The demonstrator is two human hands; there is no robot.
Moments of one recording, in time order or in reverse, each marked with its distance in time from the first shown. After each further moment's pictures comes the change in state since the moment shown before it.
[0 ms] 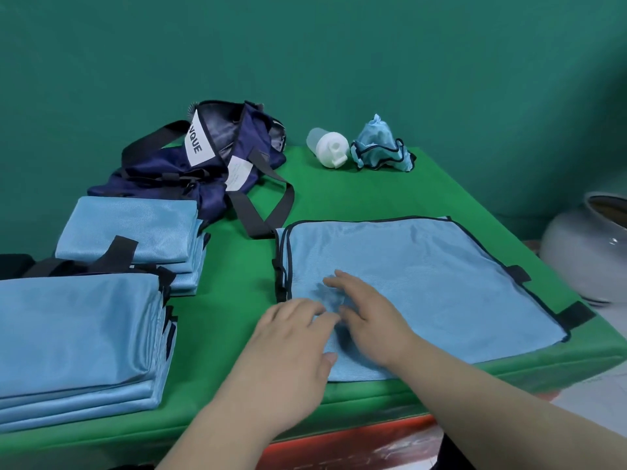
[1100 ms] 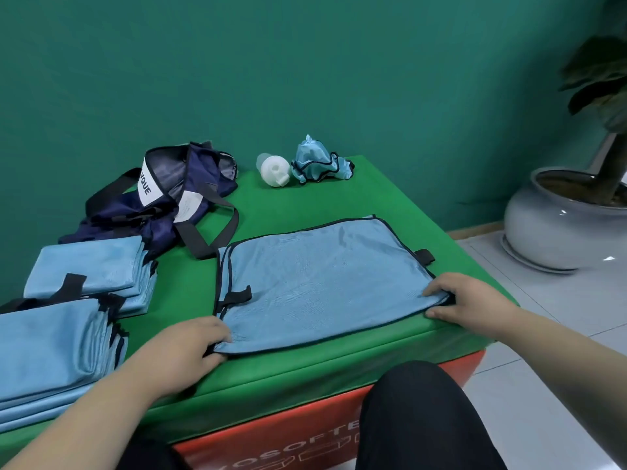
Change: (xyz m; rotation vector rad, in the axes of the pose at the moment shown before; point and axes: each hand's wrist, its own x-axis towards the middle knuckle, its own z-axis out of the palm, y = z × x) left_hand 0.000 -0.015 -0.026 0.099 -0.343 -0.113; right_hand -0.130 0.129 -0.221 -0.351 -0.025 0.252
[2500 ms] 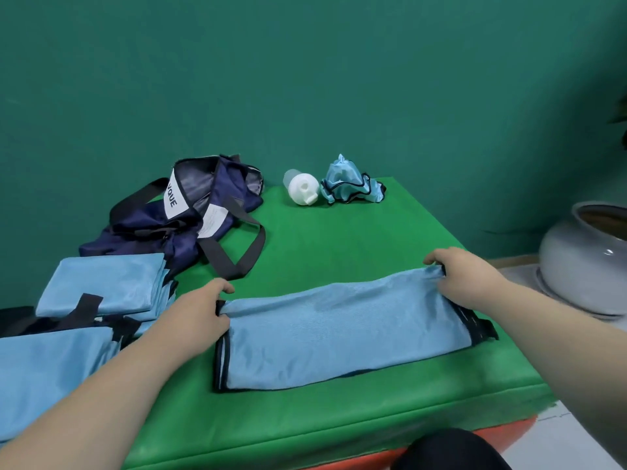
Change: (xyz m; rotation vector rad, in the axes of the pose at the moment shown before) left_hand 0.060 -0.027 -0.048 -0.299 0.228 -0.401; right_hand 0.132 -0.056 -0.025 -0.168 0.041 0.156
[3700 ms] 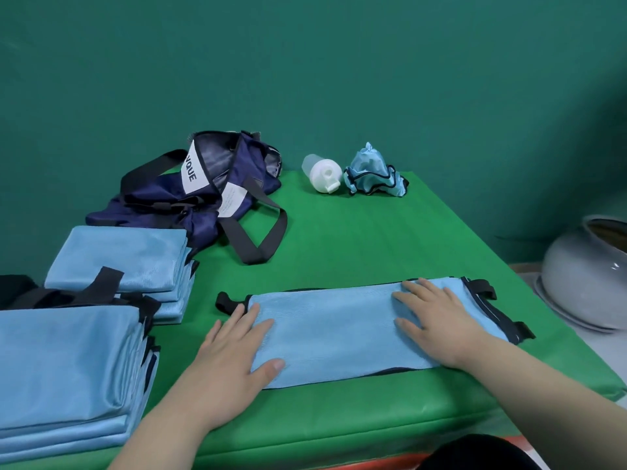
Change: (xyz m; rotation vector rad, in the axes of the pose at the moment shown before) left_hand -0.039 -0.040 0.064 0.058 -0.175 0.226; right_hand -0.033 -0.068 0.085 -0.282 -0.119 -0.261
